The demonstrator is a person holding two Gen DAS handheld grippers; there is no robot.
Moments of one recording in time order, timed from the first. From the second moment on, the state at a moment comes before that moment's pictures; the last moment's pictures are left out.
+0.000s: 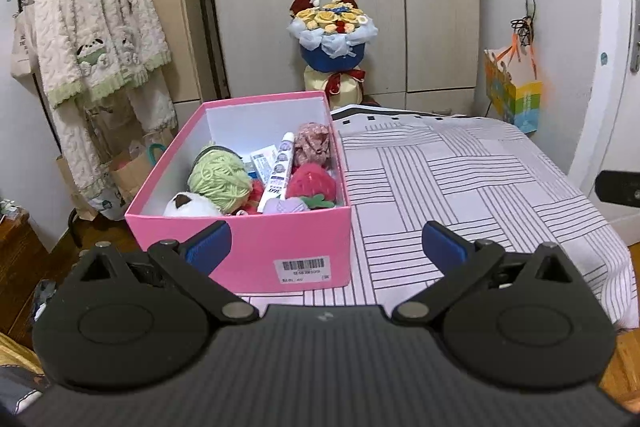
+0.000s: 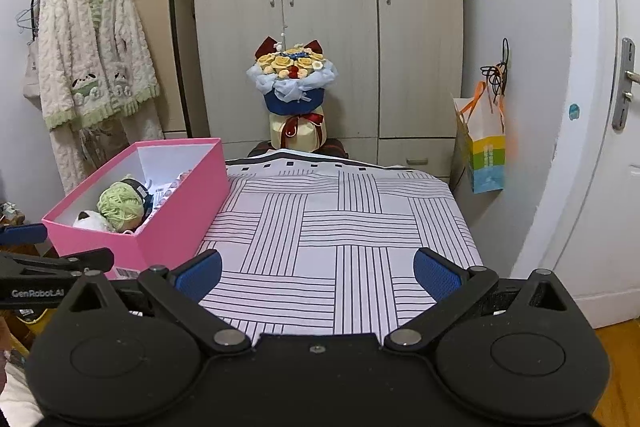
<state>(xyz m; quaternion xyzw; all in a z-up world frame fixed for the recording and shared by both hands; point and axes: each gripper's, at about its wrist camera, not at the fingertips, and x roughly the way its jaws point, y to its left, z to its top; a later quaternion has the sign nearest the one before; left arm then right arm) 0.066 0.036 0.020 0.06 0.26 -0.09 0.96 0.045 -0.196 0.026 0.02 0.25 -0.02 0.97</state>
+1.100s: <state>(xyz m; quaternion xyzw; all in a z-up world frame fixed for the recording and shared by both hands) 0.052 0.035 0.017 0.05 0.22 -0.06 0.97 0.033 -0.186 0.019 -0.01 0.21 -0.06 0.97</state>
